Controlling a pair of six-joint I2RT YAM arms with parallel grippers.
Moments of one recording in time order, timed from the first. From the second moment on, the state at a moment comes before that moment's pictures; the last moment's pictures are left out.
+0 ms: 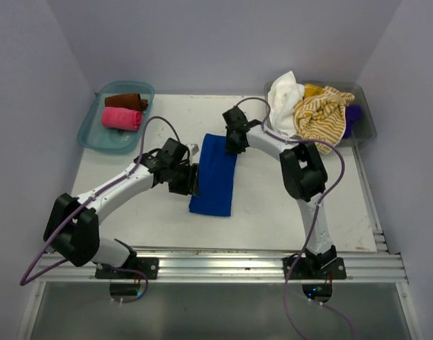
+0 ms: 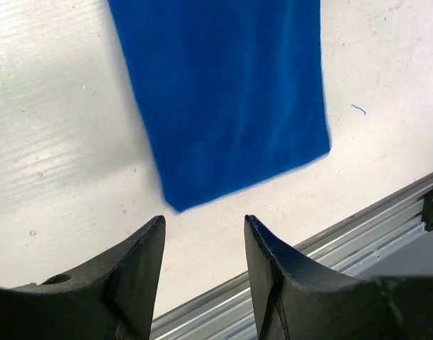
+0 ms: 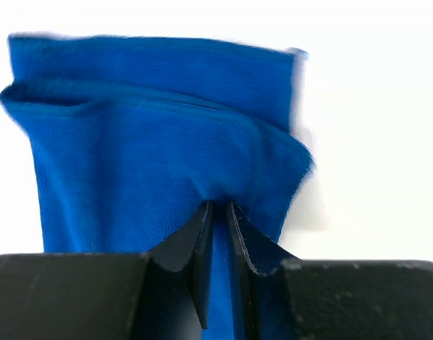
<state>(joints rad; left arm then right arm) -0.56 1.43 0.99 -0.65 0.22 -0.42 0.53 2.18 1.66 -0.53 0.14 0.60</state>
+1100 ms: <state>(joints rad) -0.55 1.59 0.76 -0.30 0.45 -0.58 0.78 1.62 0.84 -0.25 0.01 0.85</state>
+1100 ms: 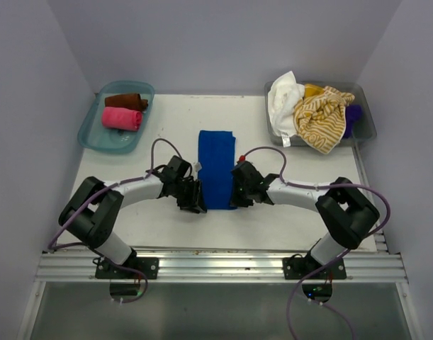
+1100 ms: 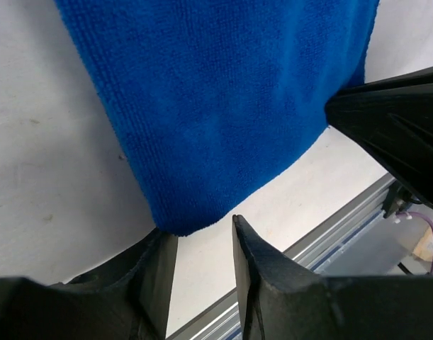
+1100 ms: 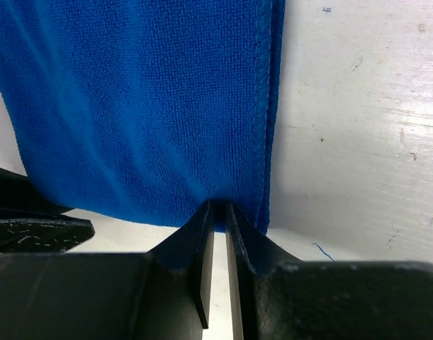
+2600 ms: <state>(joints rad) -0.55 1.52 0.69 -0.25 0.28 -0.70 0.80 1.55 0.79 -0.29 0.09 0.83</state>
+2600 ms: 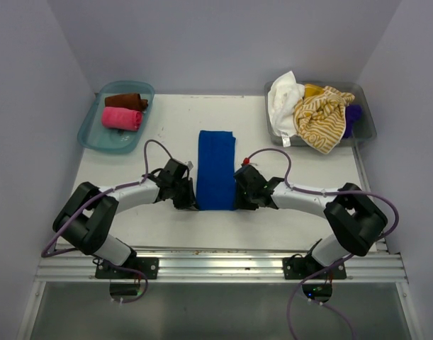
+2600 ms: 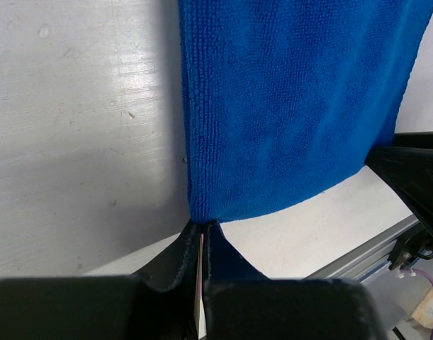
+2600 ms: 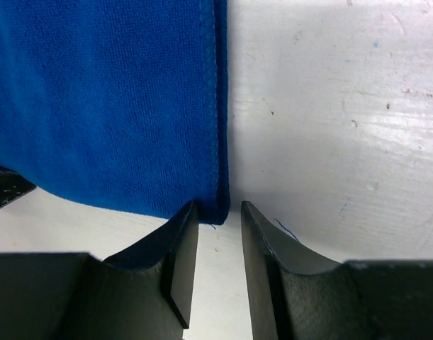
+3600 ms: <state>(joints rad) -0.55 1.49 0.71 -0.31 0.25 -0.70 0.80 1.51 0.76 -0.25 0.09 0.86</state>
